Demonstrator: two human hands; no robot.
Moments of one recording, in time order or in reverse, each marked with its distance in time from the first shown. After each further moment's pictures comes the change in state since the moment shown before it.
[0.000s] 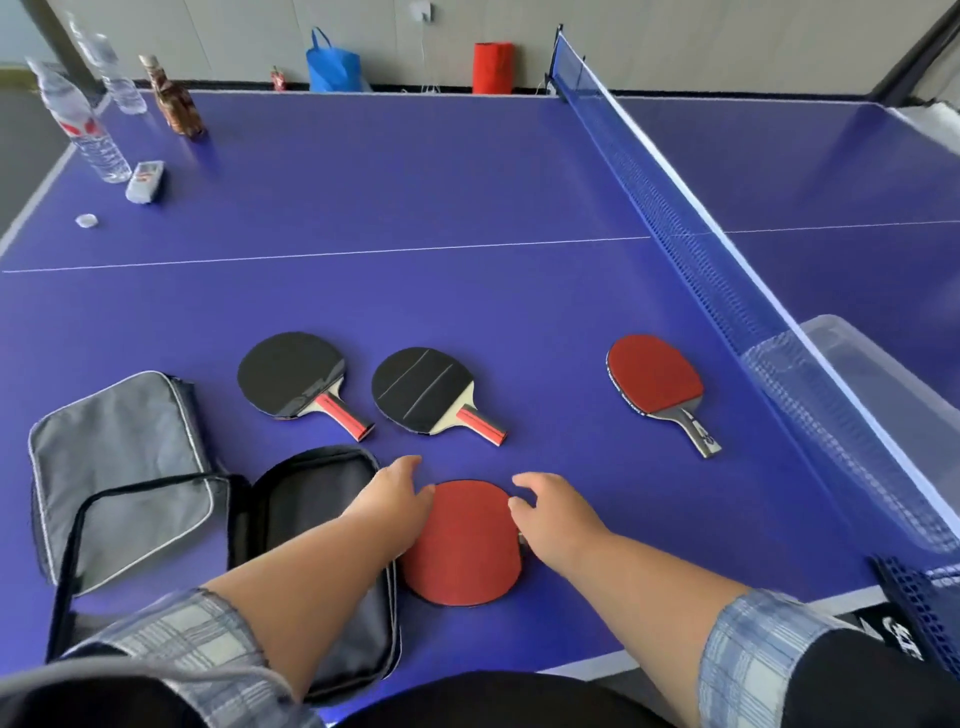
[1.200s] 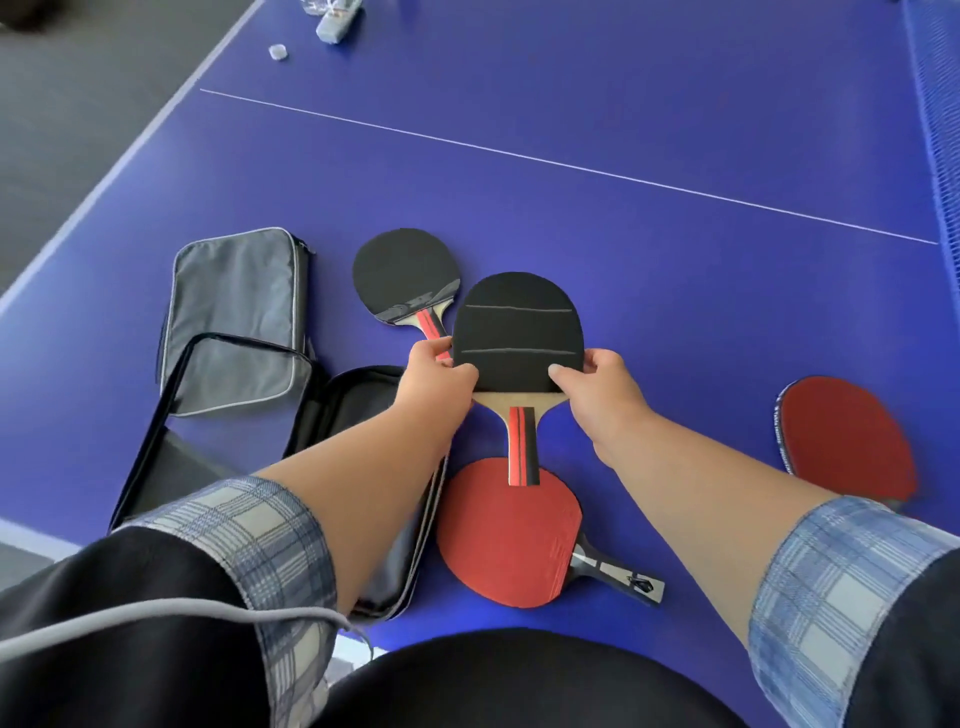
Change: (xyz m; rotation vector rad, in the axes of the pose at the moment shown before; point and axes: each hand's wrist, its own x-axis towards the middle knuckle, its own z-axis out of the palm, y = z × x) left_hand 0.056 0.016 -0.030 -0.992 0.483 -0.429; right_hand 0.155 -0.082 -0.008 0.423 -0.093 -0.040
